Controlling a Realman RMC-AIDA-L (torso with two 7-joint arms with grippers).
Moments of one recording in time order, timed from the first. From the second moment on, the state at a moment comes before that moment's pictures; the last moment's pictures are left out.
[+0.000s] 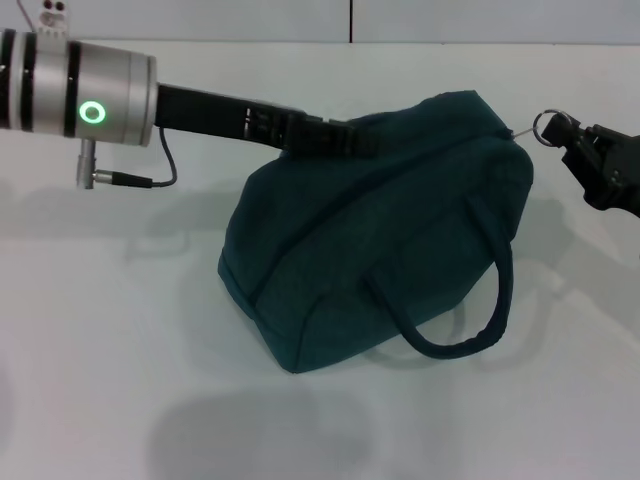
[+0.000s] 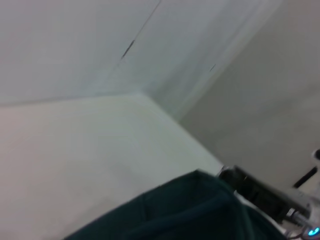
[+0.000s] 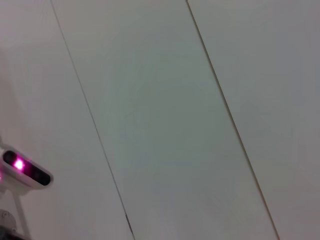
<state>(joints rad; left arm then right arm) -0.70 -2.04 0.88 0.81 1.96 1.61 -2.13 0.44 2.02 -1.22 -0.28 -0.92 -1.42 0.99</state>
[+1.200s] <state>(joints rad) -0.70 -2.03 0.87 0.80 1.89 1.69 -2.12 0.43 2.02 -1.20 -0.24 -0.89 -1.41 0.95</state>
